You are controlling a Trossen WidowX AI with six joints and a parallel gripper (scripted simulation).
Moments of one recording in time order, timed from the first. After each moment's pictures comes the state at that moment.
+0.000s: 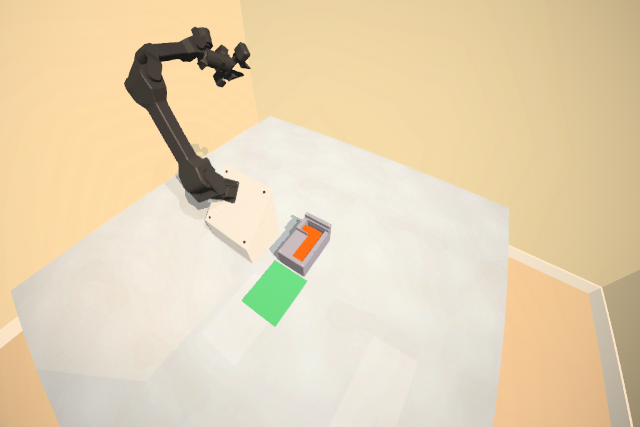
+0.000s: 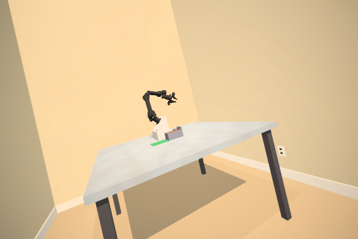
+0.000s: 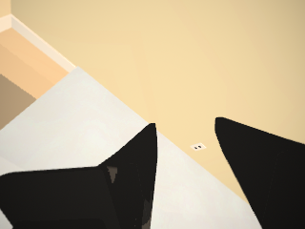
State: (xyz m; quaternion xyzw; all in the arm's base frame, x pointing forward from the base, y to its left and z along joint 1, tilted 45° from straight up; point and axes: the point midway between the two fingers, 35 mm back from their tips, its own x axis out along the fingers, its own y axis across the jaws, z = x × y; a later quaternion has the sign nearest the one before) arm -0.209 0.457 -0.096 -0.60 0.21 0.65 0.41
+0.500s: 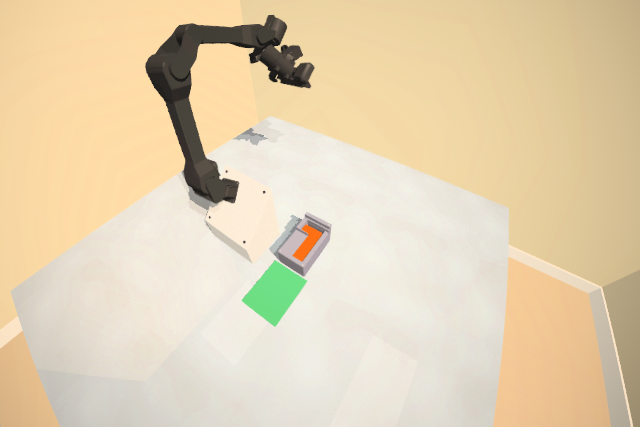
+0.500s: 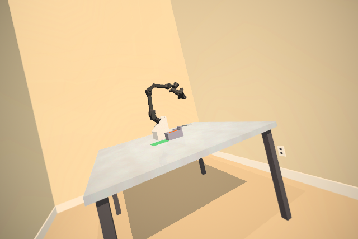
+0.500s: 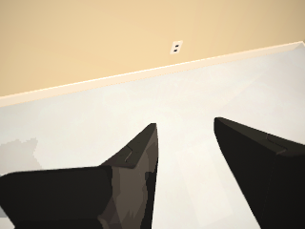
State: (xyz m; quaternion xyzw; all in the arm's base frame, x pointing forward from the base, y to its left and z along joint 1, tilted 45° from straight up) arm 0.079 0.407 -0.100 -0.52 0.47 0.35 0.62
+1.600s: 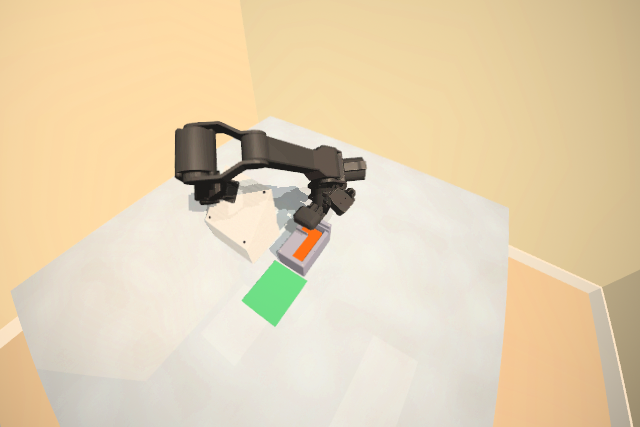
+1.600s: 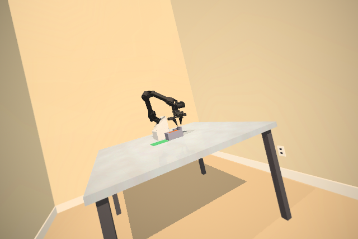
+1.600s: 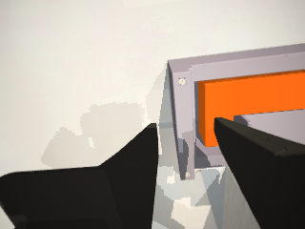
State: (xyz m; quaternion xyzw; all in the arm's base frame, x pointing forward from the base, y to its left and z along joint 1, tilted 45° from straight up) arm 0.264 0.006 -0.101 -0.19 0.67 -0.32 0.64
